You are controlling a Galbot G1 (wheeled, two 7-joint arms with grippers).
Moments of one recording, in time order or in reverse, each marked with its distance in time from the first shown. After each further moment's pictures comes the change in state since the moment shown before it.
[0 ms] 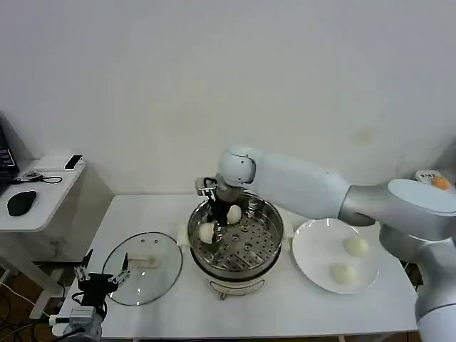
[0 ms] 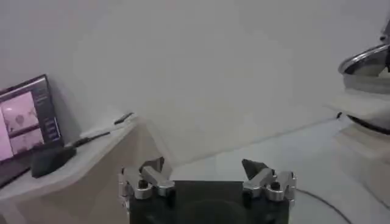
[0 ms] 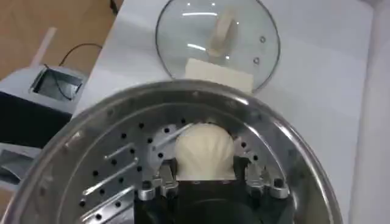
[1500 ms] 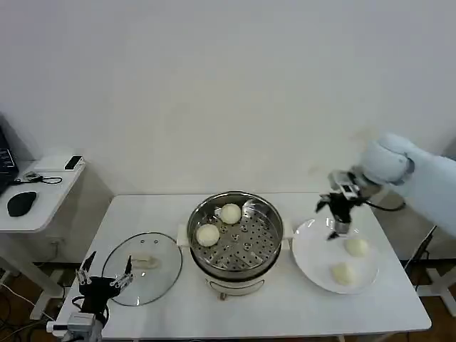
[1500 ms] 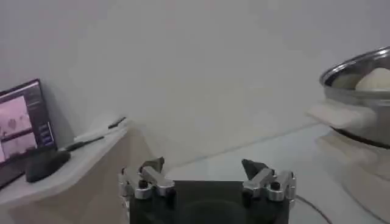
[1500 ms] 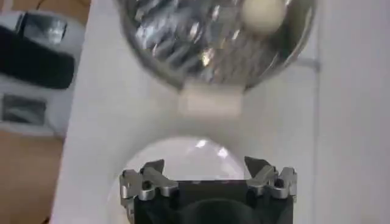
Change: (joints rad) left arm 0.076 0.002 0.016 -0.090 -0.015 0.017 0.003; right arm -0.073 -0.864 0.158 0.429 -0.242 0.167 -0.171
